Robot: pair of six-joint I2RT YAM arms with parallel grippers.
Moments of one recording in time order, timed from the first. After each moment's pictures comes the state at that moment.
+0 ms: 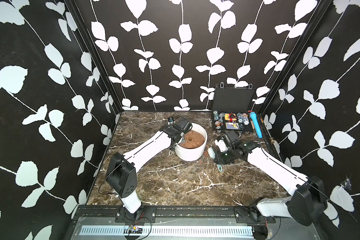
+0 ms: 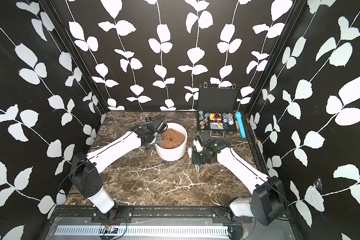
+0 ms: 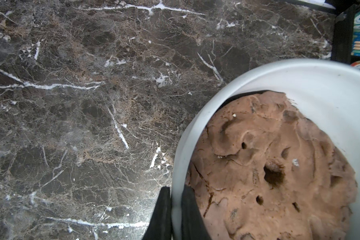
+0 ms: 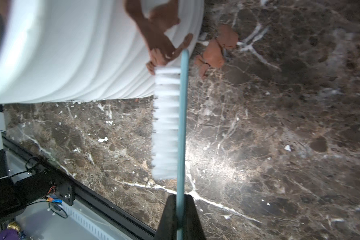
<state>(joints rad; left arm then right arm) -0.70 1.69 1.48 -0.91 -0.45 -0.81 0.55 1.34 1.05 -0.85 -0.33 0.42</state>
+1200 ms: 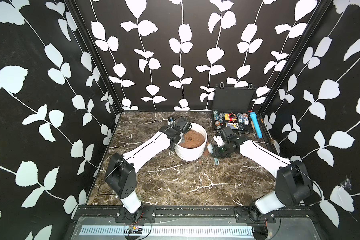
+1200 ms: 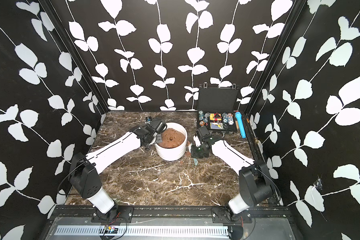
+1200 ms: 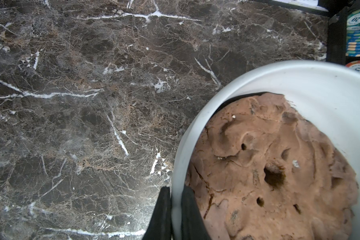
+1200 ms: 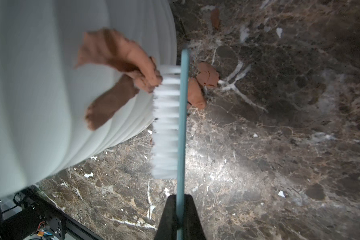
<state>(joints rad) -0.70 1.68 1.45 -0.86 -0.44 -0.76 0.47 1.50 1.09 -0.76 -0.31 0.39</state>
